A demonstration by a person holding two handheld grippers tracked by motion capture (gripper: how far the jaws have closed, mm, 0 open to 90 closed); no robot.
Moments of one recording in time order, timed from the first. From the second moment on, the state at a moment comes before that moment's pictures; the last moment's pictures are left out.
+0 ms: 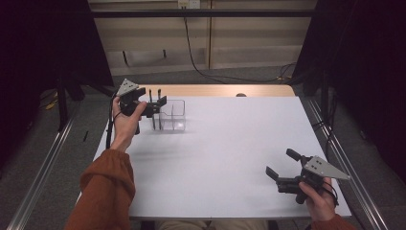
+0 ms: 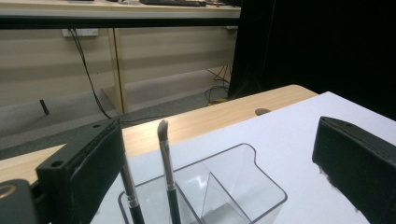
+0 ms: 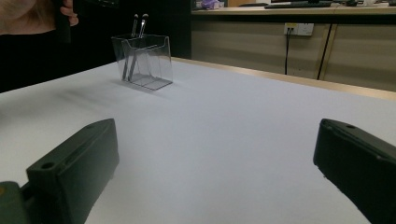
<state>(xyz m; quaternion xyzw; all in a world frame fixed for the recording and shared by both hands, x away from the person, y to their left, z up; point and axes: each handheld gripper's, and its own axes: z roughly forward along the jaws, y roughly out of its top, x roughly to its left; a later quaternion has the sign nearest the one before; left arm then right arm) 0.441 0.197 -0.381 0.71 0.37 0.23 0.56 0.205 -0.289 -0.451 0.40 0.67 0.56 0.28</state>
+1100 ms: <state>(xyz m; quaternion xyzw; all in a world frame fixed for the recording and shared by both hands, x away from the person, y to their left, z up) 0.392 0.211 -0.378 0.71 0.35 0.23 0.57 0.204 -0.288 -0.450 0.40 0.67 0.56 0.28</state>
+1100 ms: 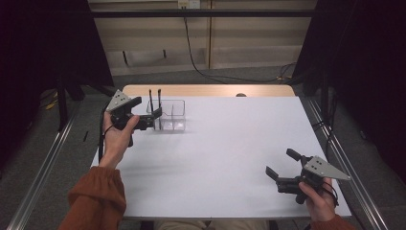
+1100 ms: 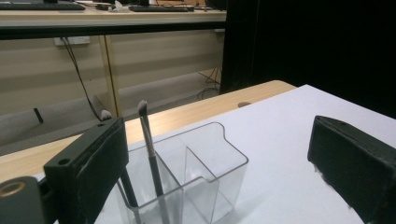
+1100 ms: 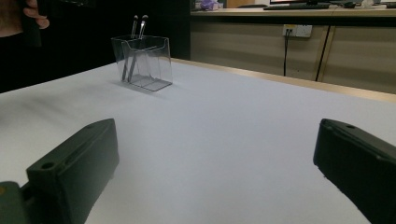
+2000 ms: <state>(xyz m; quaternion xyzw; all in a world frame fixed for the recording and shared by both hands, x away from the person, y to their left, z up) 0.338 0.238 -0.390 0.70 0.35 0.24 0.57 0.204 -0.287 -0.450 0.40 0.67 0.56 0.28</state>
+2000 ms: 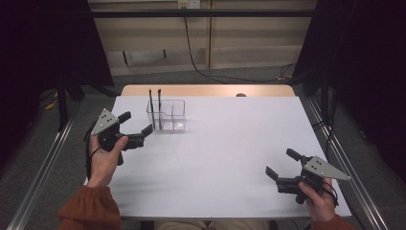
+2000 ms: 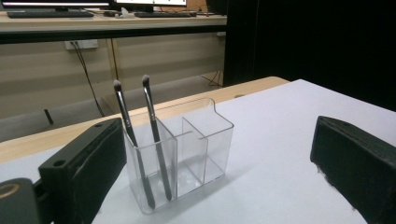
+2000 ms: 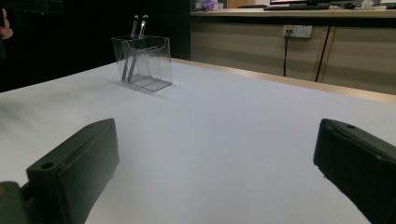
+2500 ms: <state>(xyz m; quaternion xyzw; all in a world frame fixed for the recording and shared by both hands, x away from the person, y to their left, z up) 0.308 0.245 -0.400 0.71 0.34 0.25 0.57 0.204 -0.287 -0.450 0.39 0.67 0.56 0.28</state>
